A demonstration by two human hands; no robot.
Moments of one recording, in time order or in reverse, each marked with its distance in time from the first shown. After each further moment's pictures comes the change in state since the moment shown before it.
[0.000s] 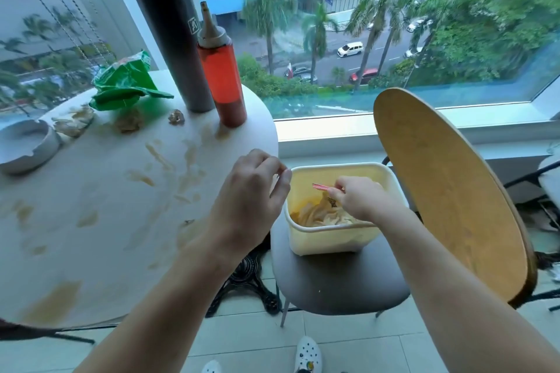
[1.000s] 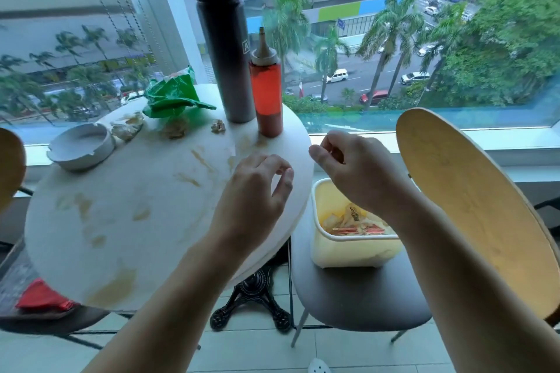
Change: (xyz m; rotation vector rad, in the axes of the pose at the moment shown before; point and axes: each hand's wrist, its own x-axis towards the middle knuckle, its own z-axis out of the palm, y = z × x) left_hand -0.015 -0.024 -0.051 -0.034 0.076 -0.063; right_hand -0.079 -0.126 -0.077 0.259 0.490 -0.384
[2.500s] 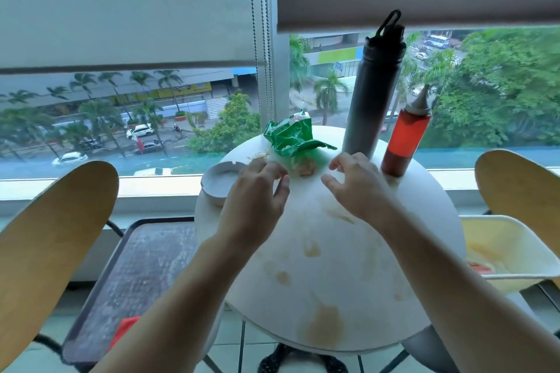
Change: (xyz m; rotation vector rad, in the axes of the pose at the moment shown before) left_hand 0.015 -0.206 -0.178 0.055 0.091 -0.007; right_hand 0.091 -0.178 0.165 -0.103 0.014 0.196
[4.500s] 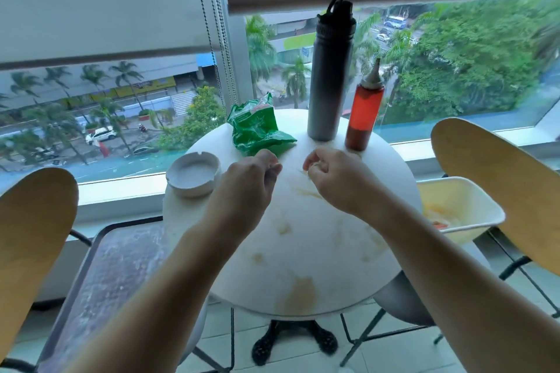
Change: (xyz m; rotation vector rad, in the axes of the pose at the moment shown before) left_hand -0.005 0.031 0.002 0.019 -0.136 0.127; right_hand -0.058 -0.014 -0.039 0.194 -0.002 0.034
